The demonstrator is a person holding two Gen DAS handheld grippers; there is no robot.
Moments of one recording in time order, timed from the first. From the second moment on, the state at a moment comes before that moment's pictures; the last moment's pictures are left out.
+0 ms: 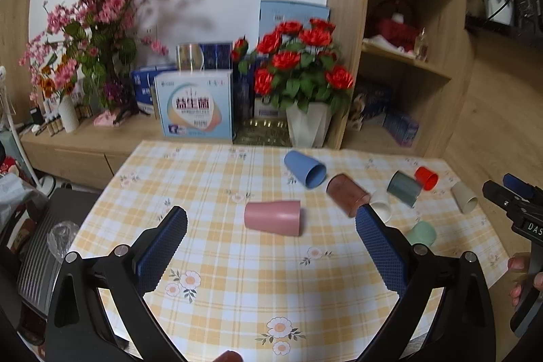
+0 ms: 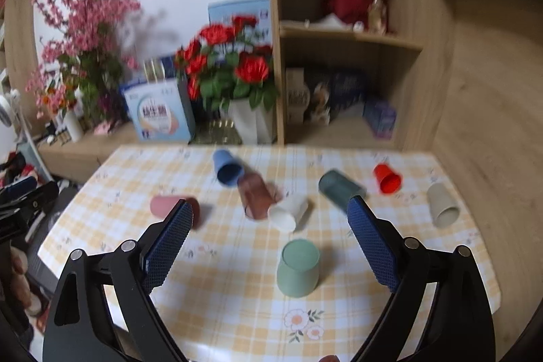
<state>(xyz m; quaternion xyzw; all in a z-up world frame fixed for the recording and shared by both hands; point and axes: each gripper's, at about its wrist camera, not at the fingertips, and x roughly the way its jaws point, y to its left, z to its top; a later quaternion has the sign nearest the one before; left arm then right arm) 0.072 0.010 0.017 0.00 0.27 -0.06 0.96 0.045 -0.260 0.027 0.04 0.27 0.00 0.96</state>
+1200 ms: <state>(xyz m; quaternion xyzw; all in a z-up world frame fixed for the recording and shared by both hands) 0.026 0.022 0.034 0.02 0.23 0.01 0.97 0.008 -0.234 0.046 0.03 0.22 0.00 0.98</state>
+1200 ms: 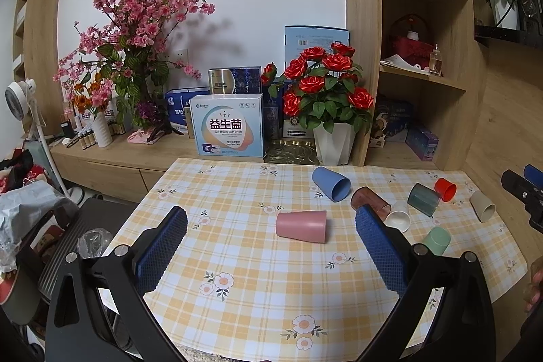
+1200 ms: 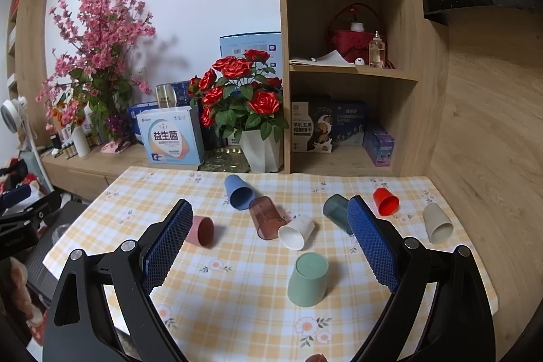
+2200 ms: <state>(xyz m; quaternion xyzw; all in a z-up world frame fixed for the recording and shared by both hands) 0.021 0.016 0.036 0.03 0.22 0.00 0.98 0.007 -0.237 0.046 0.04 0.22 0.01 0.97</state>
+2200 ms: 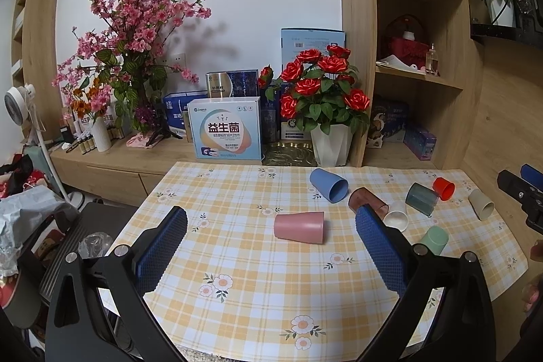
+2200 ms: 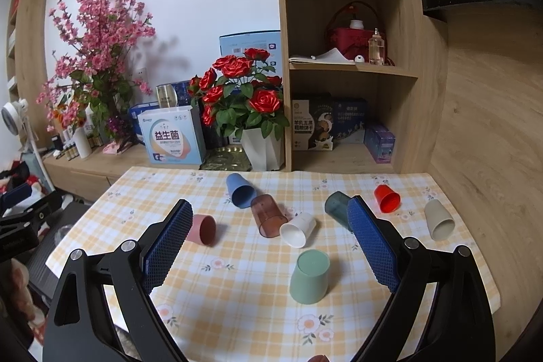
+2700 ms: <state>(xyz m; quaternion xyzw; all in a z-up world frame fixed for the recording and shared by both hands) 0.022 0.018 0.036 0.03 0.22 0.01 0.97 0.008 -0.237 0.042 0.04 0.22 0.01 0.97</state>
